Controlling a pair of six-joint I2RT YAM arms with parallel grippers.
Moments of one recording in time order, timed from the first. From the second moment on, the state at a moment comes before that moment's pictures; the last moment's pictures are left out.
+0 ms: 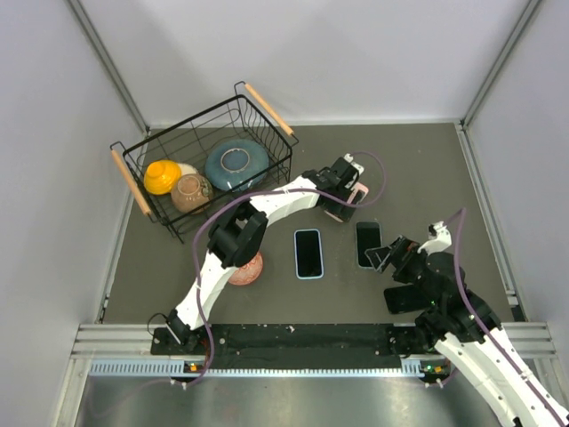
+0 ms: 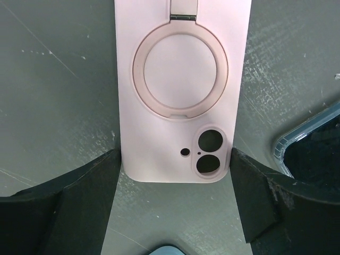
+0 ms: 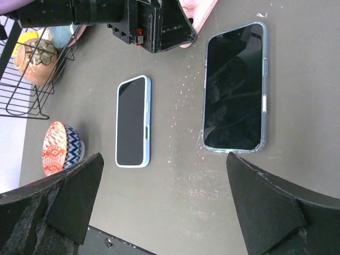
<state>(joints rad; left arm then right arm) -0.82 2.36 1.96 -0.57 -0.06 -0.17 0.53 0.20 0.34 -0.55 0.12 0.79</state>
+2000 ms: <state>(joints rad) -0.87 2.27 1.80 -0.50 -0.13 -0.35 0.50 0.31 0.45 -0.57 0.23 0.86</state>
